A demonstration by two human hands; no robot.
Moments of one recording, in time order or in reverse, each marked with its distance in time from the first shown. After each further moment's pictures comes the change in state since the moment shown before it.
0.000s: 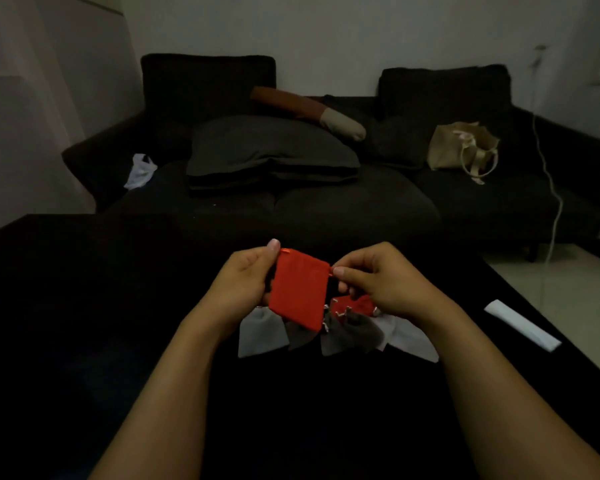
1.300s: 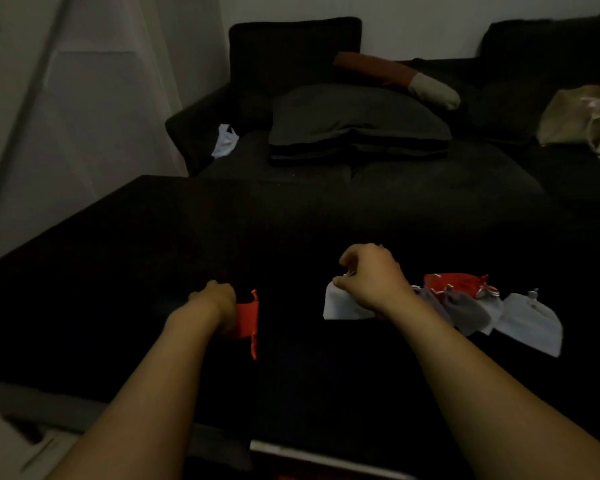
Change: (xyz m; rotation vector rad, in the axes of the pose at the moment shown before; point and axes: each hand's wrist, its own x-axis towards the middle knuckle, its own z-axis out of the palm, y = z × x) left_hand -0.049 -0.103 -0.156 1.187 -0.074 -0.801; right_hand 0.052 -0.014 0.148 -0.395 -0.027 0.092
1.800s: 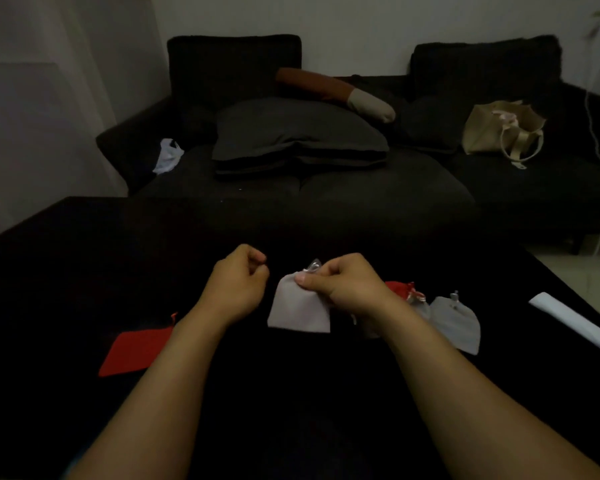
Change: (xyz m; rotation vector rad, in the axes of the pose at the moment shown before) left_hand -0.038 0.129 -0.029 -0.799 0.292 0.481; right_hand -0.015 0.041 -0.054 0.574 -0.062 0.183
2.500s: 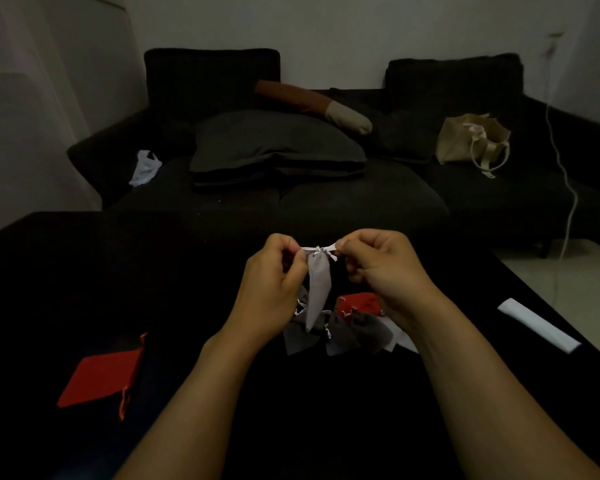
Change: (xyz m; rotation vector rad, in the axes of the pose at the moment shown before) left_hand -0.029 0.068 0.044 -0.209 0.090 0.415; right_hand -0.031 -0.016 -0.059 0.336 0.247 -0.234
